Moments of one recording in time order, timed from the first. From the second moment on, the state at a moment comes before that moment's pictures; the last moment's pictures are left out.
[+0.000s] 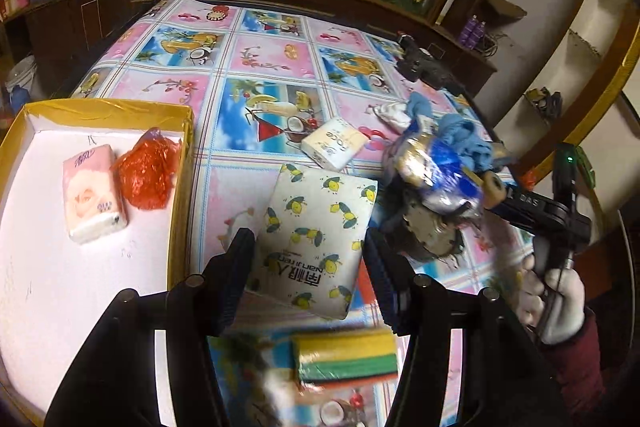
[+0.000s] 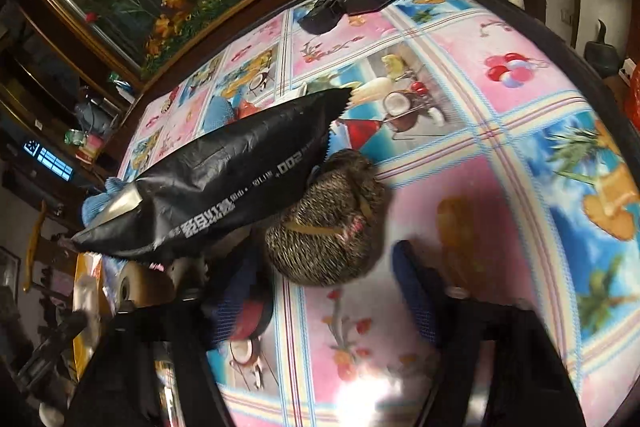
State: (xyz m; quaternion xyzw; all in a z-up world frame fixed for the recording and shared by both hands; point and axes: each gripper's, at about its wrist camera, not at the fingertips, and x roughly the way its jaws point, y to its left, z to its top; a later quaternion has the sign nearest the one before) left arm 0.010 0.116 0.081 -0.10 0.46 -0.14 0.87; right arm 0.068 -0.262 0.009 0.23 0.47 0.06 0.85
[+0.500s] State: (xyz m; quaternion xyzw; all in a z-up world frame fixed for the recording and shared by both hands) left arm -0.065 0.215 0.101 -0.15 0.42 -0.10 0.89; right arm -0.059 -0.287 0.064 0.24 0.42 0.06 0.87
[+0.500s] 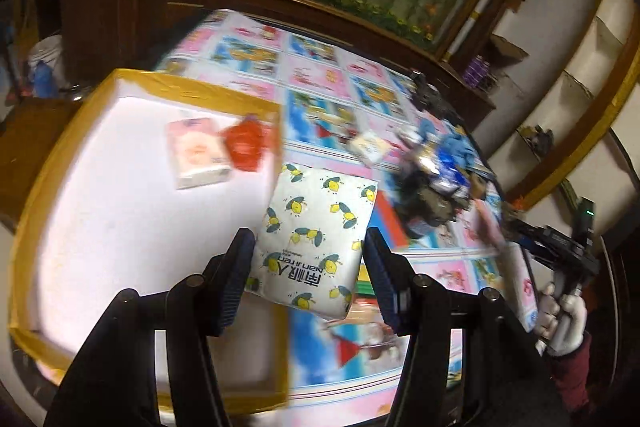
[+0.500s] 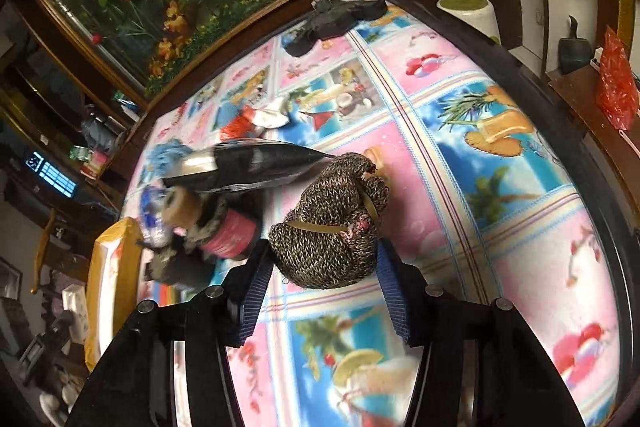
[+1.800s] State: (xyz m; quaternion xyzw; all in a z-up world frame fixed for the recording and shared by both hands) left arm 0.002 0.338 0.079 -0.30 0.40 -0.03 0.86; right arm 0.022 0.076 0.089 0.03 0.47 0.32 0.82
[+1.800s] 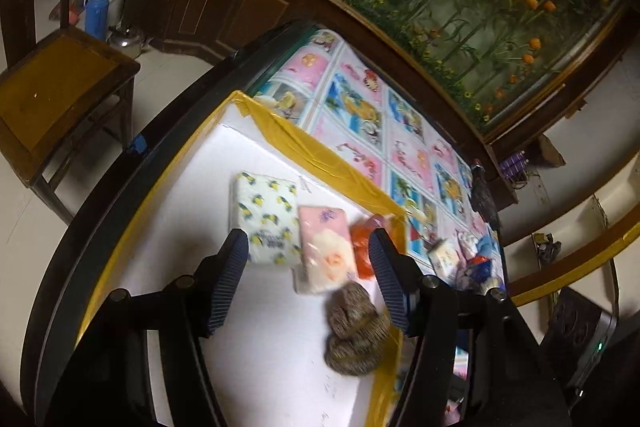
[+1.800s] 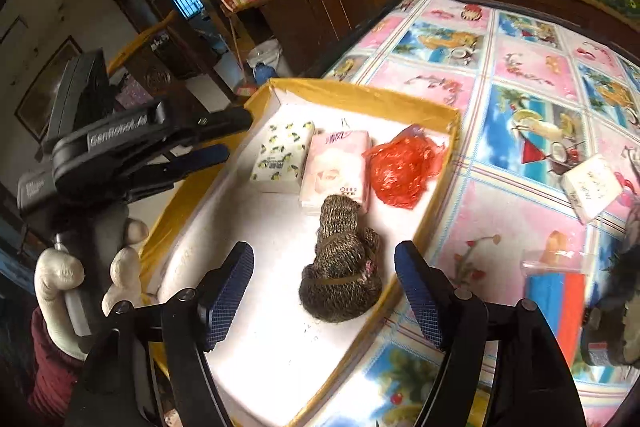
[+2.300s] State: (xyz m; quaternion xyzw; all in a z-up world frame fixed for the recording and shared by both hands) left arm -0.073 0.165 0.079 -0.20 0.43 -0.15 0.87; right arm -0.097 -0.189 0.082 0.17 0.40 0.16 0.89
